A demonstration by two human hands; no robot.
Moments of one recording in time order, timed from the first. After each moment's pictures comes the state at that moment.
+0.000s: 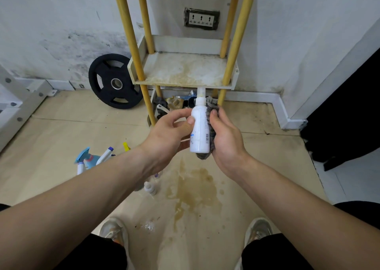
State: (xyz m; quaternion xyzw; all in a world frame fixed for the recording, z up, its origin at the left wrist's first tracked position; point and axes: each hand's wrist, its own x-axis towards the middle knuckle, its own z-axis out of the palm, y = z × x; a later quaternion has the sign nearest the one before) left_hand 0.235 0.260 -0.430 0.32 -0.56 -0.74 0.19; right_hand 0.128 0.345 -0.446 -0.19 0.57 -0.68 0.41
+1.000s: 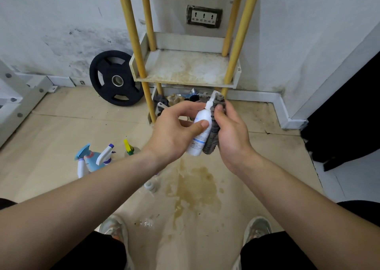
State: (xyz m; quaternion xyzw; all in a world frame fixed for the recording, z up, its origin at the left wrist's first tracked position) left_hand 0.234 0.260 -0.433 0.29 -0.74 -0.55 0.25; right_hand 0.129 0.348 -0.432 -0.22 0.60 -0.68 0.35
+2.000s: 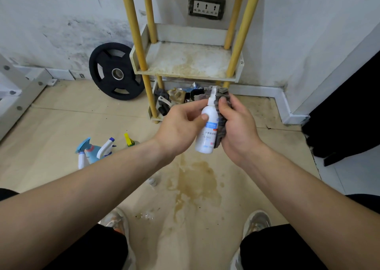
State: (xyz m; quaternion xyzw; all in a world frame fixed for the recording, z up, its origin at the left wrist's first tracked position) left_hand 0.230 0.268 -0.434 0.27 -0.70 -0.63 0.20; right_hand 0.119 0.346 -0.441 -0.18 0.56 -0.71 0.39
